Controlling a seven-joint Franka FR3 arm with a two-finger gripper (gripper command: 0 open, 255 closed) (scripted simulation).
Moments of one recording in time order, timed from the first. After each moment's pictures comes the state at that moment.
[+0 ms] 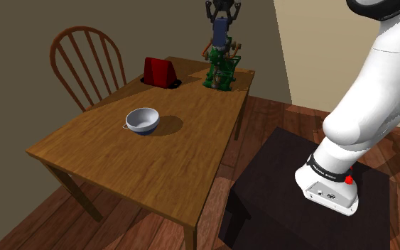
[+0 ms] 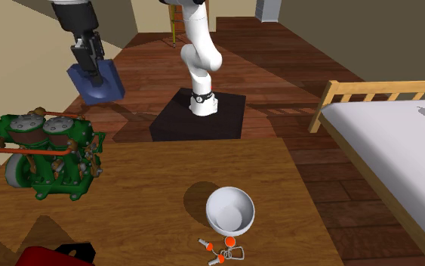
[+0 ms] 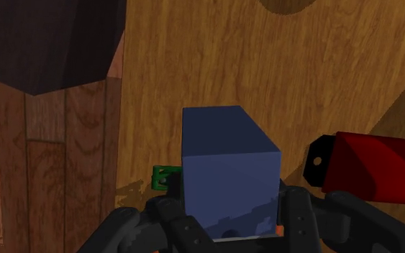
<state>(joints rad) -0.46 0.14 0.33 -1.38 -0.05 1.52 0.96</state>
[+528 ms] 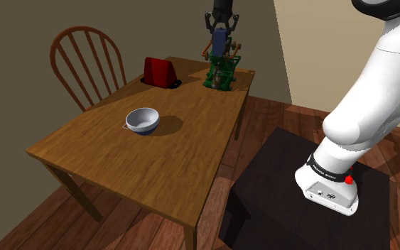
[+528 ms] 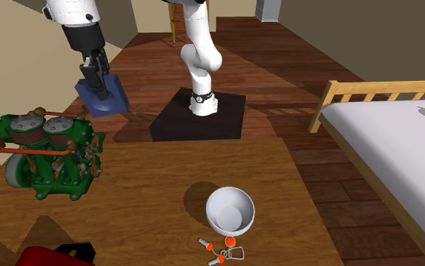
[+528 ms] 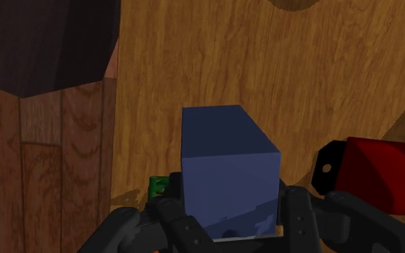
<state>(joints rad) -0.46 0.11 0.33 -1.52 -0.04 1.64 0.95</state>
